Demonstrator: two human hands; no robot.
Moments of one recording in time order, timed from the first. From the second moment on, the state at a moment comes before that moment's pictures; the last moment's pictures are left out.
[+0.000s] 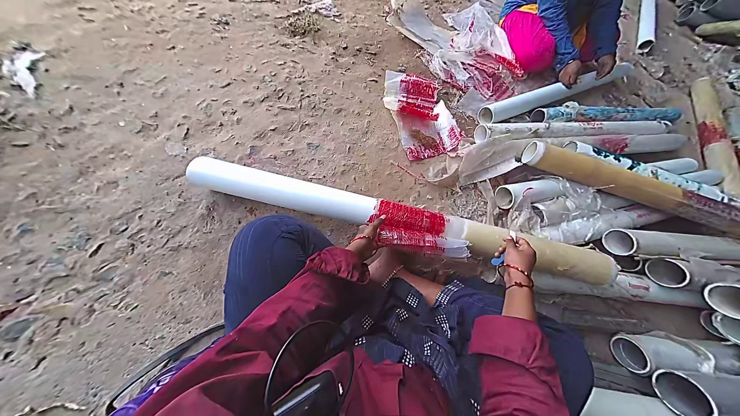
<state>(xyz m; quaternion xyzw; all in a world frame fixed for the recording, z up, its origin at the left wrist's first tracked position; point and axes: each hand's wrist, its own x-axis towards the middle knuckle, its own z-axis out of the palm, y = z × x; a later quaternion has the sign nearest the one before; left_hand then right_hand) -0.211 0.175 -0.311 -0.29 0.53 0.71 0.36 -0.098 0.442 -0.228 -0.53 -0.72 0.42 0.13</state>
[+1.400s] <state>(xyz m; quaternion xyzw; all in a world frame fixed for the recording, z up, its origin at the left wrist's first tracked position) -0.267 0.281 -0.251 0.36 0.80 0.08 0.47 -0.120 0.400 -0.254 -0.51 -0.74 0.39 -0.17</state>
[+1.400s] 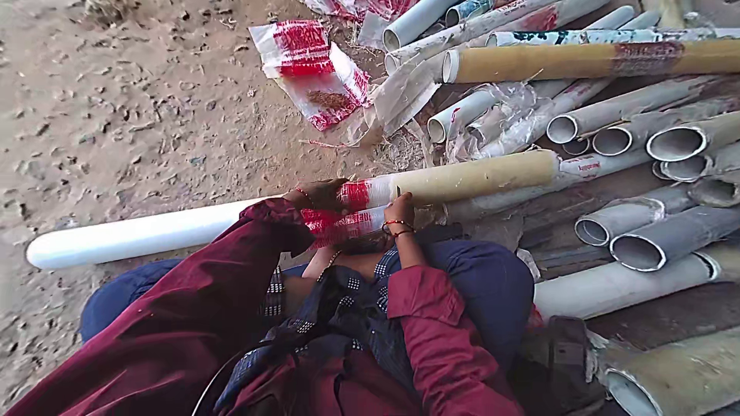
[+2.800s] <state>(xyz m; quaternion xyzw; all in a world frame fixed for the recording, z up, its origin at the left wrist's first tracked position) -0.259 0.145 -0.313 0.39 0.85 0.23 0.28 -0.108 0.343 -0.246 -0.32 -0.90 0.30 0.01</state>
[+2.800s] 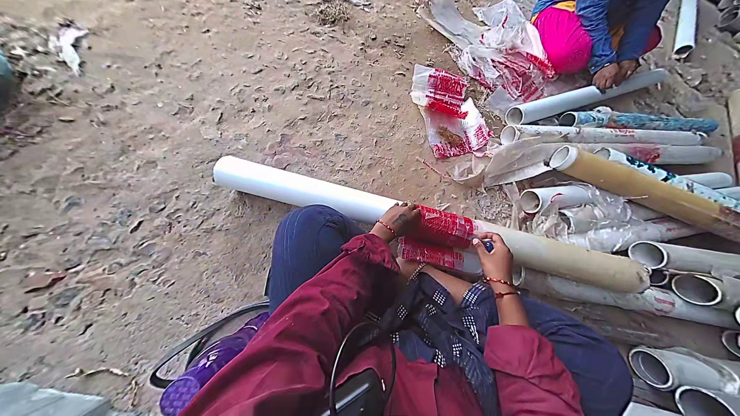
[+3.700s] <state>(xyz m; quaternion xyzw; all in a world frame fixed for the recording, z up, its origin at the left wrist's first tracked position) -0.279 0.128 -0.317 0.49 0.80 0.28 0.20 -0.089 0.408 -0.242 -0.39 -0.84 0.38 -0.02</state>
